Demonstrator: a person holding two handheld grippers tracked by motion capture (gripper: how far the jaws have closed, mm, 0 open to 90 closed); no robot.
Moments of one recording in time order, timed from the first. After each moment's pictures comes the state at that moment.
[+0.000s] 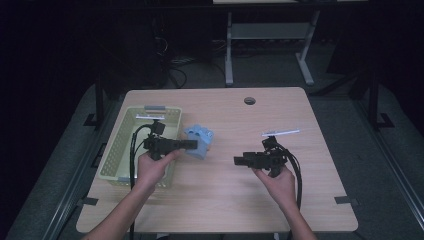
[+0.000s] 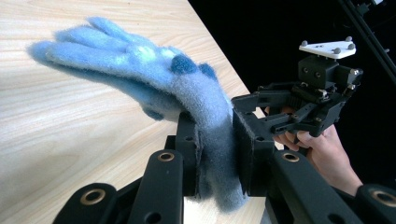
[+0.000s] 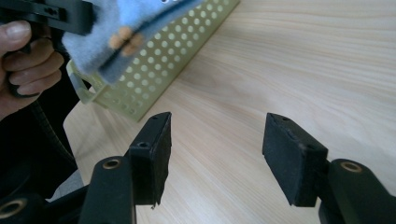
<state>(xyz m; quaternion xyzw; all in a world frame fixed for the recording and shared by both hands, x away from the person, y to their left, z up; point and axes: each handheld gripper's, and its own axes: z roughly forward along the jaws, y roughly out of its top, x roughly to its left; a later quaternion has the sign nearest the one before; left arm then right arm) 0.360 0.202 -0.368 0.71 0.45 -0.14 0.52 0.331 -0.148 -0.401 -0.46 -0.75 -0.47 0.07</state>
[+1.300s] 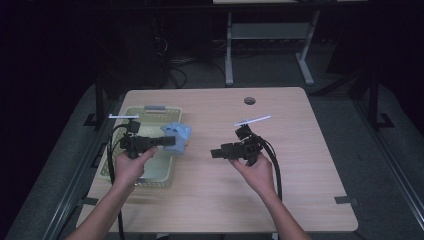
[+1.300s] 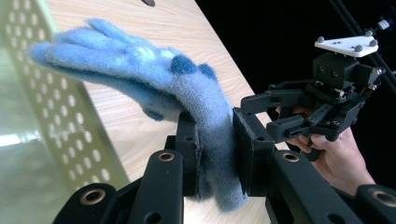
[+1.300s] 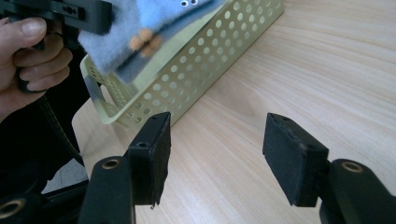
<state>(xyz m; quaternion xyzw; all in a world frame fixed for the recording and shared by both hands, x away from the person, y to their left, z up) 0.358 0.261 -0.362 0.69 0.48 -0.12 0.53 0.352 -0.087 -0.377 -0.42 -0.78 -0.45 0.08</state>
